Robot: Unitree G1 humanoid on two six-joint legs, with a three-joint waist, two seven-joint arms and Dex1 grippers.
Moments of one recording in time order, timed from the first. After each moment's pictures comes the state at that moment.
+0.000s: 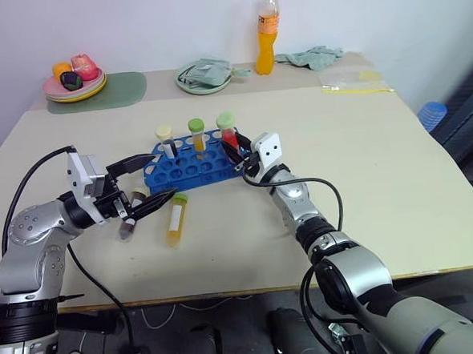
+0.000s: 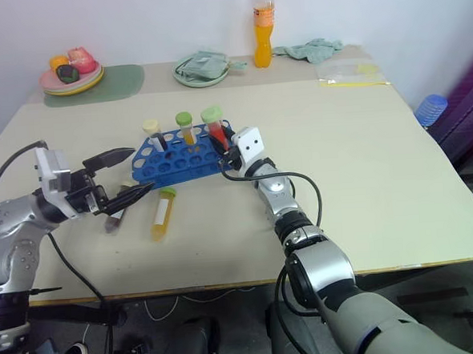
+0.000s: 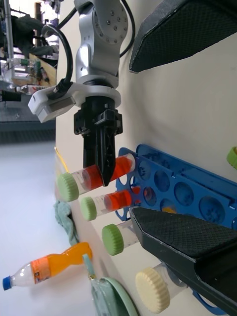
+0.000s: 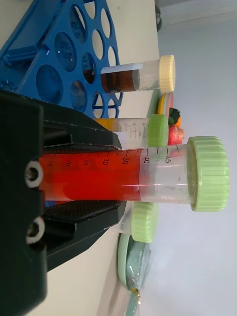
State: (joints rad) left arm -0.25 0.69 0.25 -0.08 -0.58 0.17 -1.09; right arm -0.91 0.02 0.00 1.13 0.04 -0.61 0.45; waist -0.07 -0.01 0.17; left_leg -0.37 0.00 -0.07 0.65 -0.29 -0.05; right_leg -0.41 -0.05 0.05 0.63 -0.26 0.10
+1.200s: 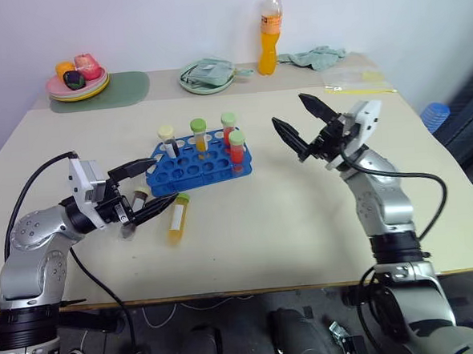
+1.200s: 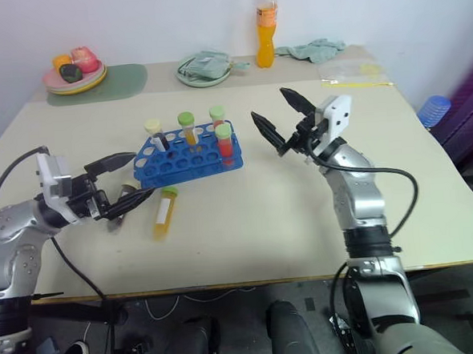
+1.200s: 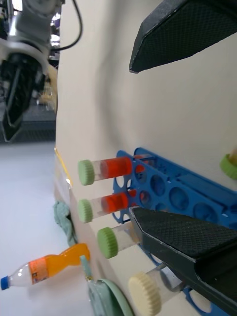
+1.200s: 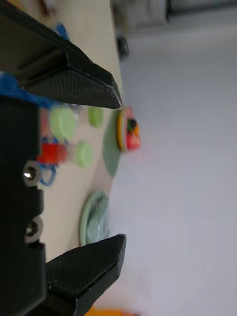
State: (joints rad) left arm -0.20 0.67 0.27 -0.09 -0.58 0.16 -1.11; right arm -0.52 -0.40 -0.10 0.09 0.44 0.05 0.79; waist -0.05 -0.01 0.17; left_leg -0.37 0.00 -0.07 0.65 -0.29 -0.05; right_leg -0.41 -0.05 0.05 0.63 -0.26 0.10
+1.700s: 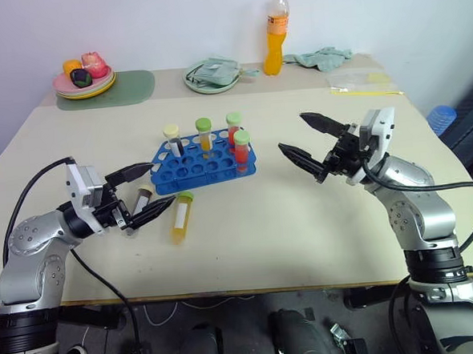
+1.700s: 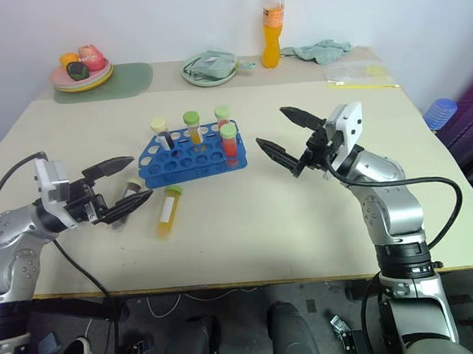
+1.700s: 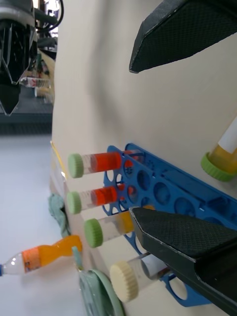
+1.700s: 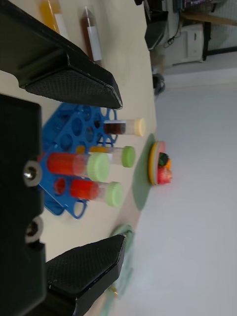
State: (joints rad) left arm -0.18 0.70 0.27 -0.11 -0.58 0.23 -1.05; right arm -0.46 -0.49 -0.08 -0.08 0.49 0.25 0.81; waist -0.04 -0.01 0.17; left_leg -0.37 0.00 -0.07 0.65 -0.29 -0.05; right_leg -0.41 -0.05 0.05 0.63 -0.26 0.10
